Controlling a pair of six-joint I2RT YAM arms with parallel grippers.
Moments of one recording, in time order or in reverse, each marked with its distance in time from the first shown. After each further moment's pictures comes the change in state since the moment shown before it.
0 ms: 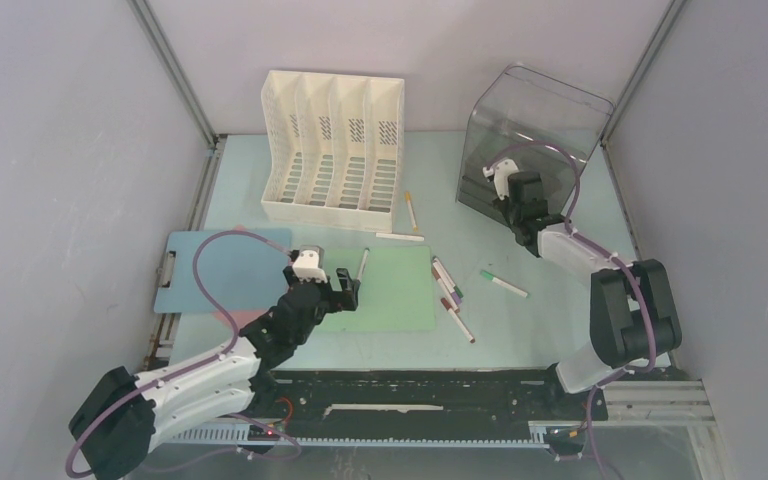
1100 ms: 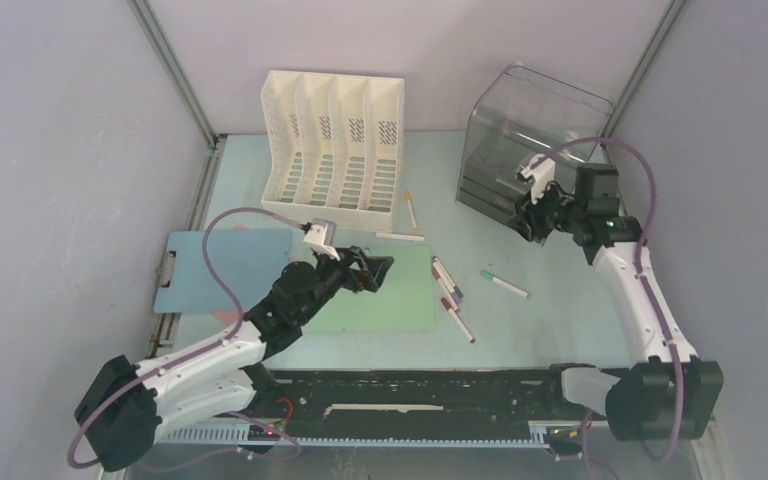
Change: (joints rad) left arm 0.000 0.038 0.133 0.178 0.269 -0.042; right arm -0.185 -0.340 0.126 -0.476 -0.829 -0.130
